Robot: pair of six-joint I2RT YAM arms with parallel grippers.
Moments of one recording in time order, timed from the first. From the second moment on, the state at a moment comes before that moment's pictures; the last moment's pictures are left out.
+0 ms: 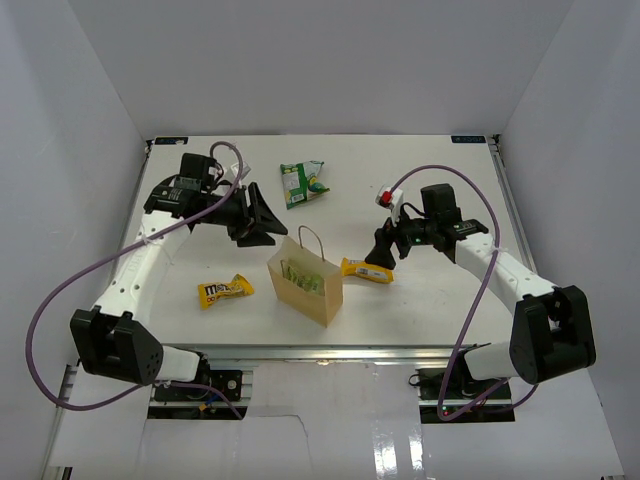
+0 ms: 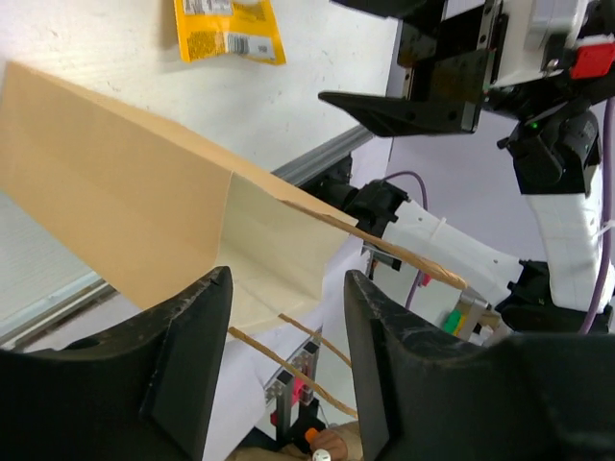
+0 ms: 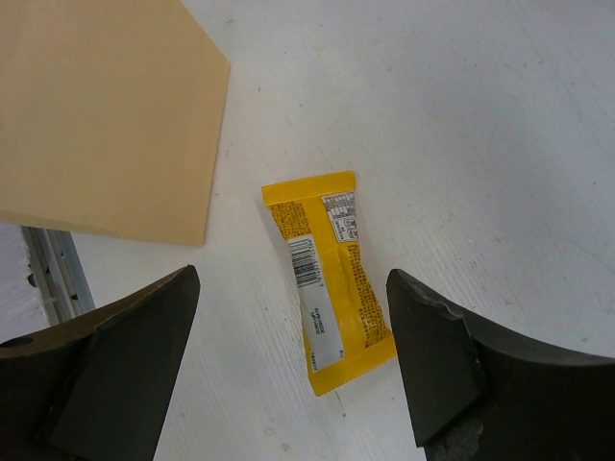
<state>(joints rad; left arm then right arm) -0.21 1.35 1.31 -0.93 0.82 -0.60 0.33 1.36 0.90 -0.32 -0.78 -0.38</state>
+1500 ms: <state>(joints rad) -0.21 0.53 0.69 -0.82 -0.10 -1.04 0.40 1.35 1.00 -0.46 -0.67 -0.61</state>
